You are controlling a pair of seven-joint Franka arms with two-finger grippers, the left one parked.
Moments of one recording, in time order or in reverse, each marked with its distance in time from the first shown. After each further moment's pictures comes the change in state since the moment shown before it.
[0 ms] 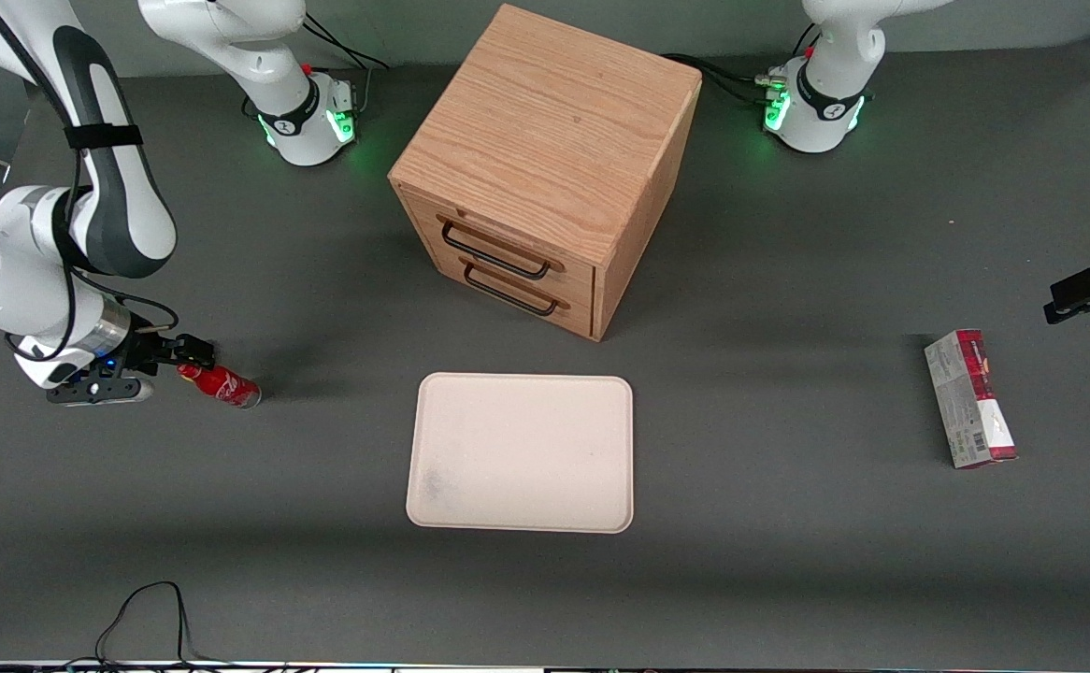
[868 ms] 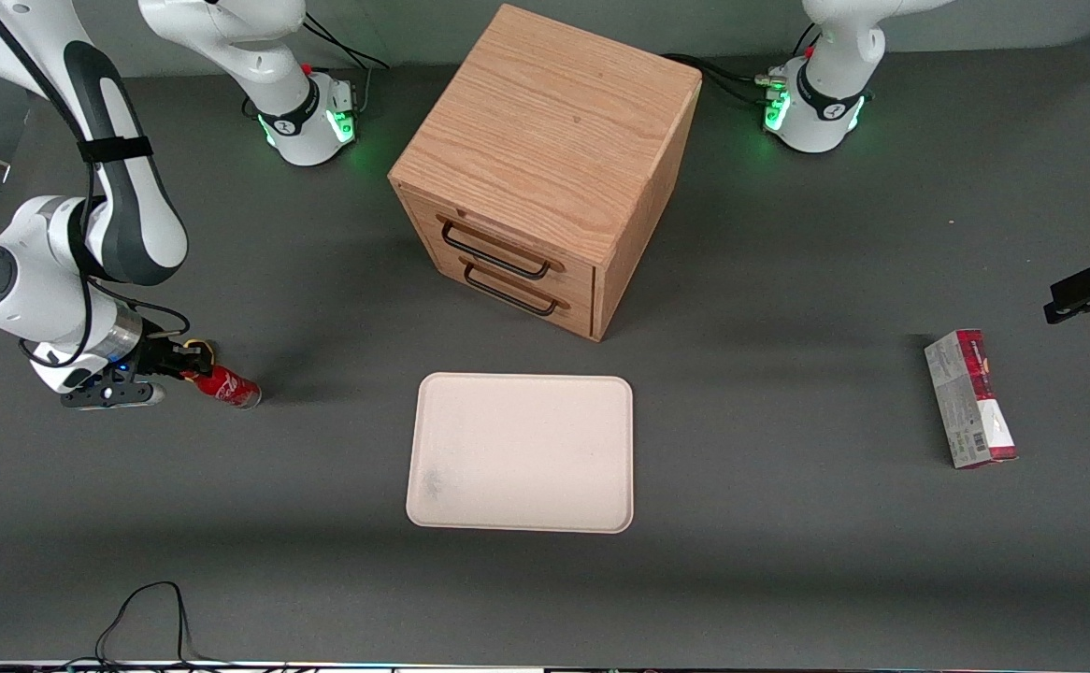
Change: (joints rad) arm 0.001 0.022 0.004 -0.001 0.002 0.018 0.000
